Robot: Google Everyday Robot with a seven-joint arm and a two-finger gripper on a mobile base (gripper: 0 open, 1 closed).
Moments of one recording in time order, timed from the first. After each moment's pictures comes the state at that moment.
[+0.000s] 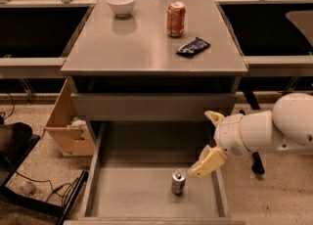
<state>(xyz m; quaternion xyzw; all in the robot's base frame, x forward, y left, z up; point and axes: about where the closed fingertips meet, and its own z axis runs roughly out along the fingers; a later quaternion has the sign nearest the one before) 0.459 -0.113 0.741 -0.52 0.76 0.18 0.34</state>
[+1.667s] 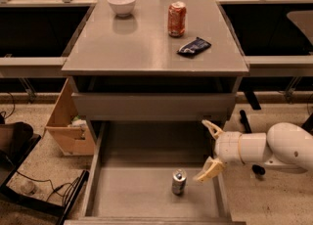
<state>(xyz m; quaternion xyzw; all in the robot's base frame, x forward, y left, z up) 0.498 -0.131 0.645 -0.57 0.68 0.19 0.42</state>
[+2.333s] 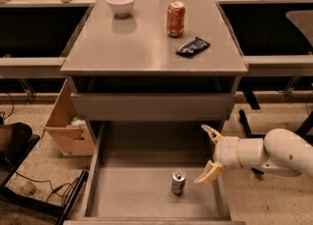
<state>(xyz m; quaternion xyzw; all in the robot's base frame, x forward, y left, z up) 0.506 -0.141 0.606 -0.57 0.67 0.20 0.43</state>
